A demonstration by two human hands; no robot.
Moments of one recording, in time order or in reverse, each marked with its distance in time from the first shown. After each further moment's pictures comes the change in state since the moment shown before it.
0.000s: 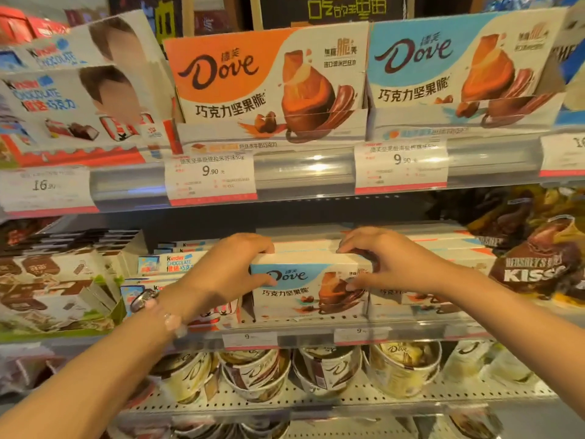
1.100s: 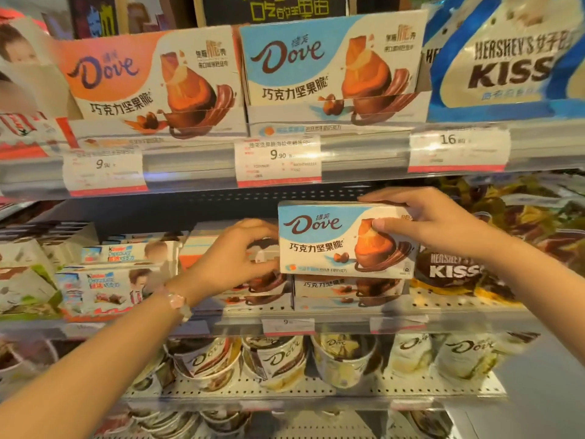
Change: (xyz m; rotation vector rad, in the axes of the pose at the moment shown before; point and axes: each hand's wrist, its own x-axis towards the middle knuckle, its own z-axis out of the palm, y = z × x) left_hand 0.042 0.102 0.042 -0.270 0.136 0.072; right_hand -0.085 0.084 -0.085 0.573 0.160 0.040
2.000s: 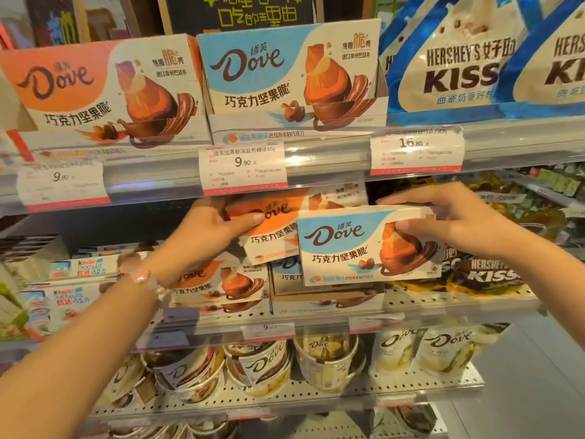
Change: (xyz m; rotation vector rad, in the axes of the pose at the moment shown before) left_hand 0.032 0.026 -0.017 -0.626 0.126 -0.167; right_hand -0.040 0.016 -0.043 0.037 0.079 0.037
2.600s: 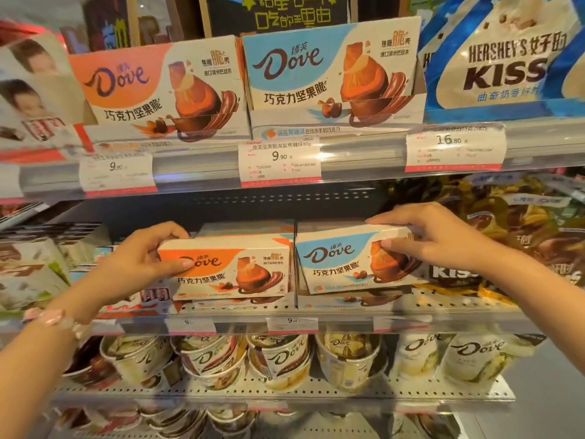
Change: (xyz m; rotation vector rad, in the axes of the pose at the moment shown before) left_hand -0.080 -0.030 -0.109 0.420 -0.030 -0.067; right_hand 0.025 0.016 0.044 -0.288 -0.105 -0.105
